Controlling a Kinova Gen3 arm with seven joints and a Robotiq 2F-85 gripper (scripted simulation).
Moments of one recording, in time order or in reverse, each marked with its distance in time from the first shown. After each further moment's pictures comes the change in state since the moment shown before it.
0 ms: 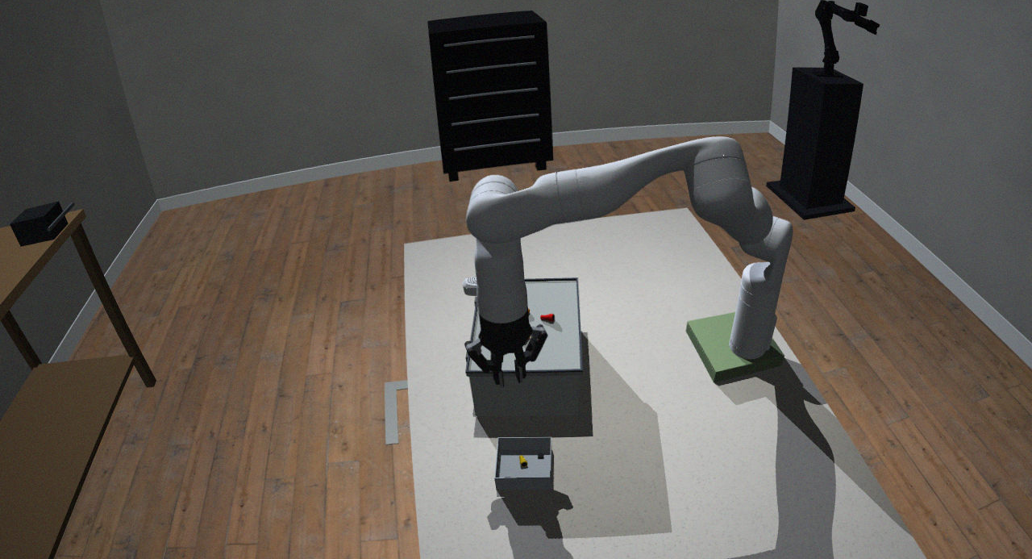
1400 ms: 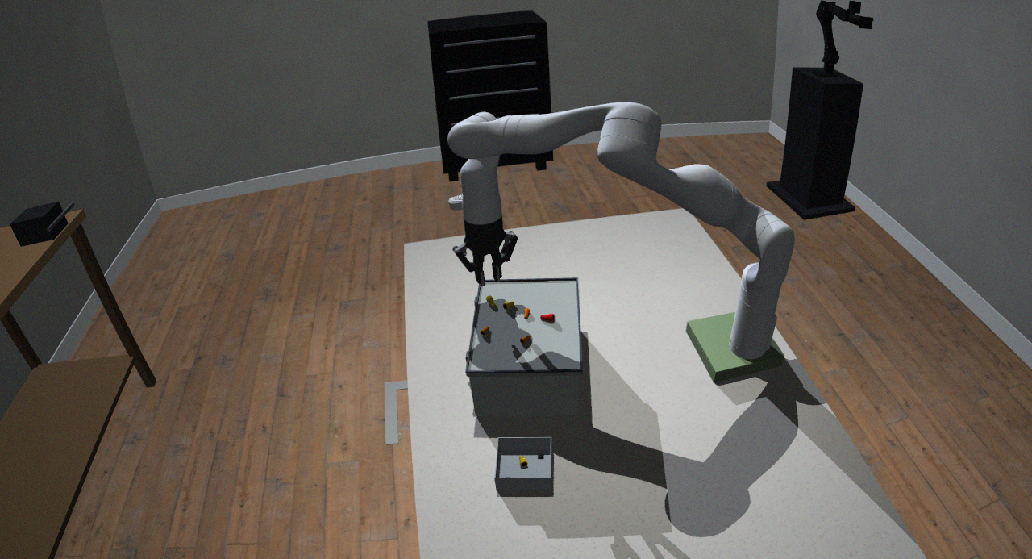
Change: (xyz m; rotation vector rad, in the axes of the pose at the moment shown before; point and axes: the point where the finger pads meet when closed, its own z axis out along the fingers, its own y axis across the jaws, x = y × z) arm 0.309 0.043 0.011 0.001 -0.002 -0.122
